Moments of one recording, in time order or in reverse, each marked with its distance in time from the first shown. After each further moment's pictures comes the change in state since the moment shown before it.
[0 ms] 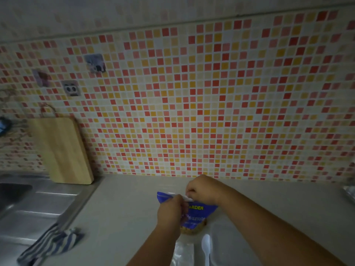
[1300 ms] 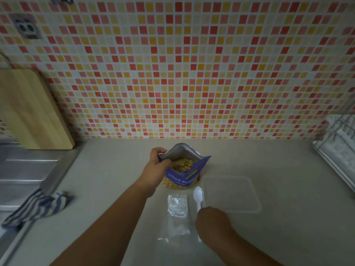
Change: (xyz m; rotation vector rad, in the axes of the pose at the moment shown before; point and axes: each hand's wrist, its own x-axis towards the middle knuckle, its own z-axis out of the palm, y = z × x) left_hand 0.024 0.000 -0.051 0.273 -0.437 0.308; right_hand -0.101 -0.023 0.155 -0.279 -0.189 0.457
